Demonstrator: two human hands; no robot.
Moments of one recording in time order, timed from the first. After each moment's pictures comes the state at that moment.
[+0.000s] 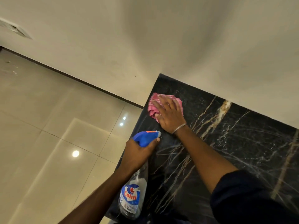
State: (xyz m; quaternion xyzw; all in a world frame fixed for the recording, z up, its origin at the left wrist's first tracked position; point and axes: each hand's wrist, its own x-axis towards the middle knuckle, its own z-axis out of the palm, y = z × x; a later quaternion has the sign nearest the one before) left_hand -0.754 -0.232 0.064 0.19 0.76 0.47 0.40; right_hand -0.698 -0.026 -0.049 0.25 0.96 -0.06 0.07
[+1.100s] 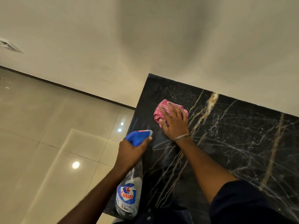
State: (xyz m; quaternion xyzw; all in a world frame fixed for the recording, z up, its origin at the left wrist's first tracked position) left_hand -0.750 -0.246 0.065 0.18 0.77 0.45 0.41; right_hand -0.633 -0.058 -0.045 0.39 0.92 -0.08 0.02
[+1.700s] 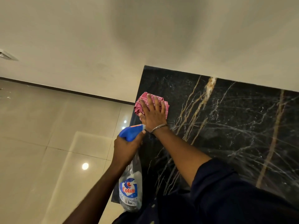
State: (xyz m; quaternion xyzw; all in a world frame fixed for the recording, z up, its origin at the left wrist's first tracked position) left_hand -0.761 -0.271 0.062 0.19 0.79 0.44 0.38; right_hand -0.710 -0.118 -0.045 0.40 0.91 -0.11 0.07
